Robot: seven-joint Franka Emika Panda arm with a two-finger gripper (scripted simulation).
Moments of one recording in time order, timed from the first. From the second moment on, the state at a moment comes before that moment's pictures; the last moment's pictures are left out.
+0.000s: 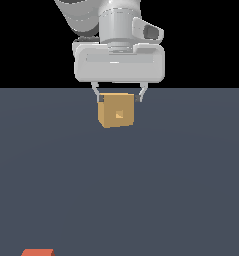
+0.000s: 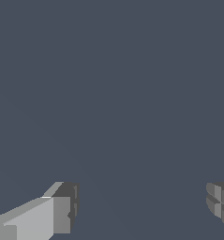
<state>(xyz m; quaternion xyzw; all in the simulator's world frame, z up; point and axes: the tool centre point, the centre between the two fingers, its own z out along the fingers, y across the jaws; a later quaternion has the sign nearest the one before) 0.002 0.021 0.169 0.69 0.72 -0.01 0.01</state>
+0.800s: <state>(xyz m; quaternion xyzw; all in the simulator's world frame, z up) -0.016 -0.049 0.150 0.69 0.72 -0.01 0.01</state>
